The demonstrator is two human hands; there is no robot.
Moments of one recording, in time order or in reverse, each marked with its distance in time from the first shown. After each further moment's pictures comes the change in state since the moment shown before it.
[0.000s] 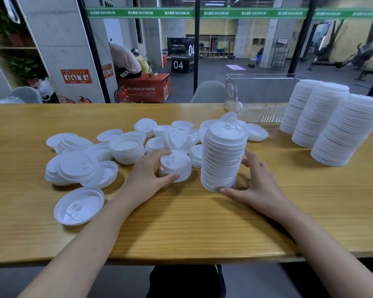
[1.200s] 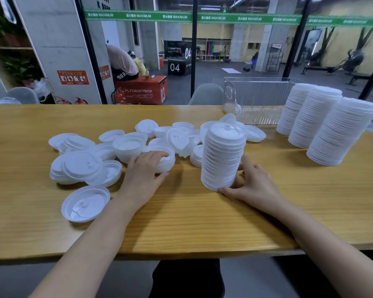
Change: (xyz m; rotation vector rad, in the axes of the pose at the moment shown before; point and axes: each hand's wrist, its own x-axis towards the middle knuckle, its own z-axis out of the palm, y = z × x) left_hand -0.005 -0.014 -0.005 0.389 0.111 0.179; right_hand 0.004 -0.010 0.007 -0.135 -0.059 0.099
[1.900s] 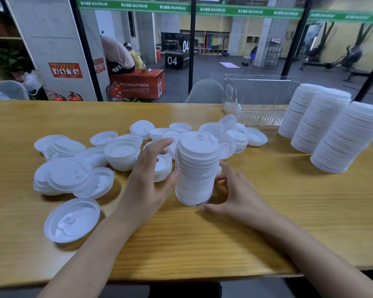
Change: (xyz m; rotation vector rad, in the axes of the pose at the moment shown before) left_hand 0.002 0.029 -0.012 -0.472 0.193 0.169; right_hand 0.010 -0.024 0.014 0.111 -0.145 -0.123
